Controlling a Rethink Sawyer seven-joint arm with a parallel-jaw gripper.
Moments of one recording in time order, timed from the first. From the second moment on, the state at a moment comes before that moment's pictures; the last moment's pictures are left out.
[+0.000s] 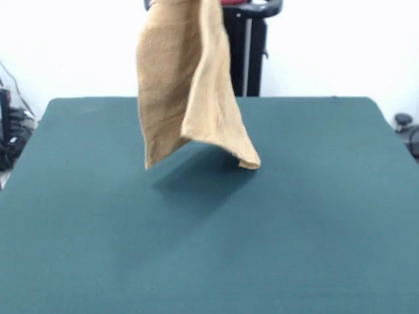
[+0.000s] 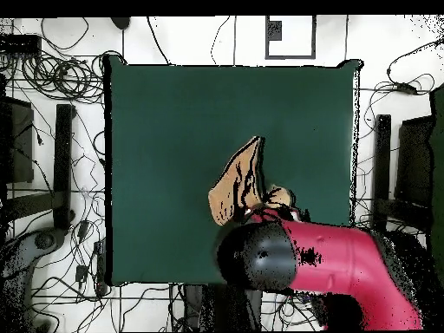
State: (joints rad) arm -0.47 -1.23 0.25 1.89 -0.33 0.88 1.68
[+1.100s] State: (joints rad) arm -0.66 -0.78 0.37 1.47 -0.39 0.91 1.68
